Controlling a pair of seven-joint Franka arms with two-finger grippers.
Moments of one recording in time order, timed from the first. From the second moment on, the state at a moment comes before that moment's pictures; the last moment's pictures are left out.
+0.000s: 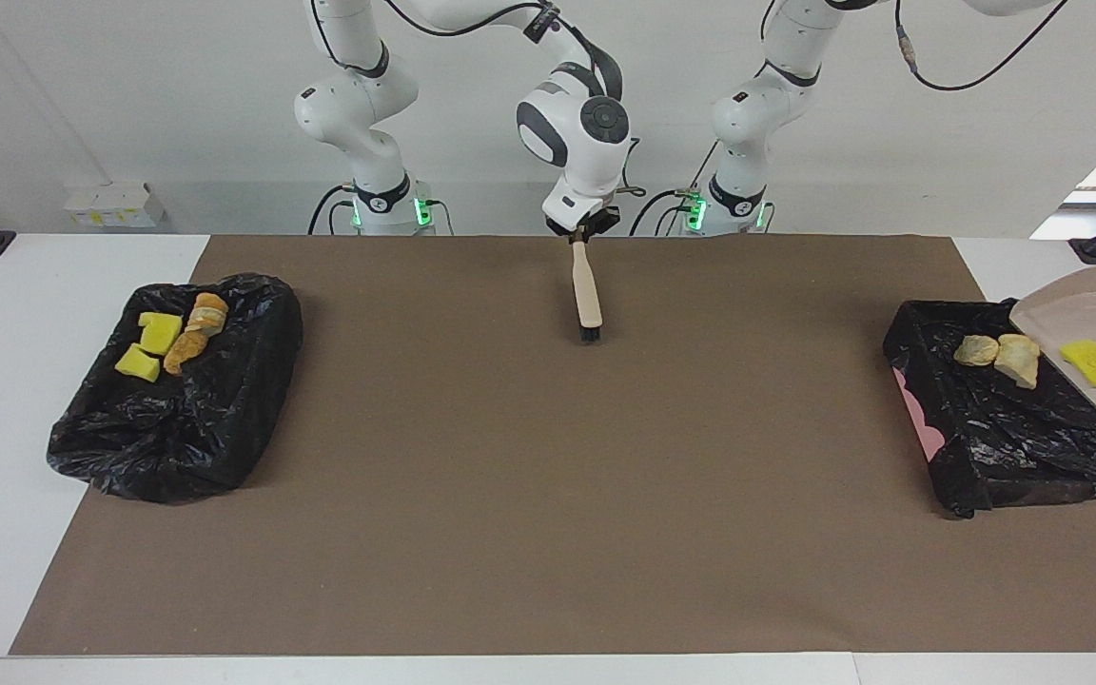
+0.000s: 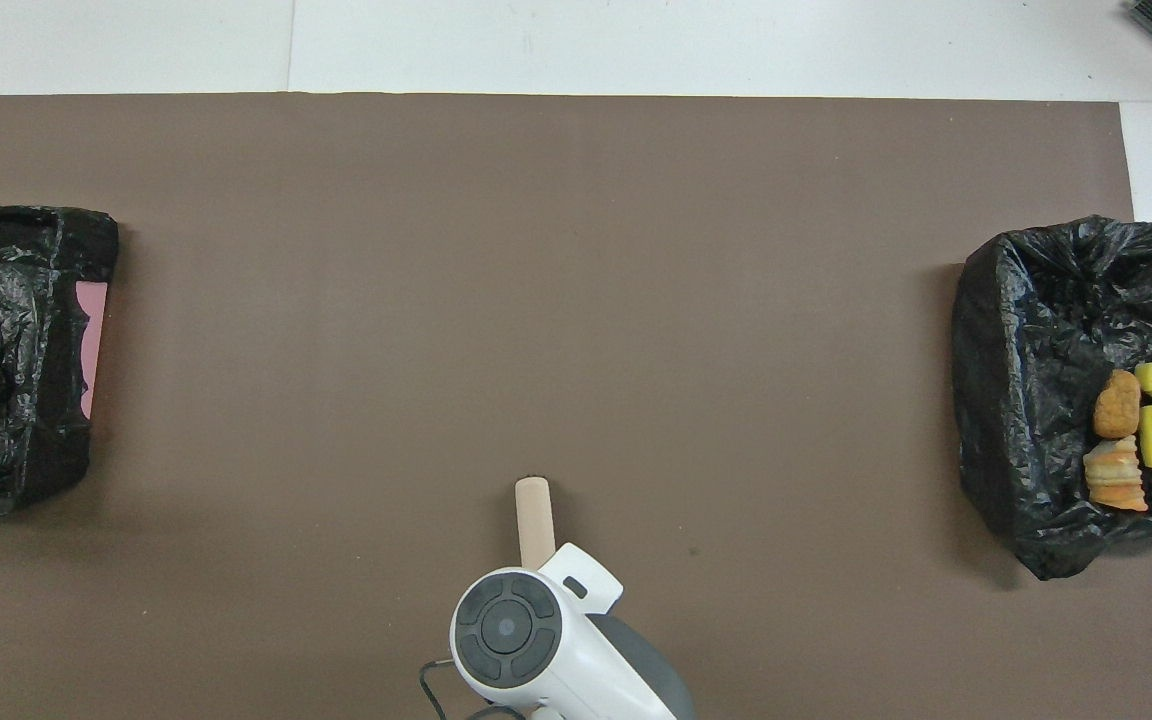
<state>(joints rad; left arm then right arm) 0.54 0.11 -0.08 -1.66 0.75 2.13 1.66 0.71 0.09 0.21 -2.11 0.21 1.97 0.74</state>
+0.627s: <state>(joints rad) 0.42 0.06 -0.09 -1.66 0.77 1.94 1.61 0.71 0.09 0.21 -2.17 0.21 2.07 0.74</state>
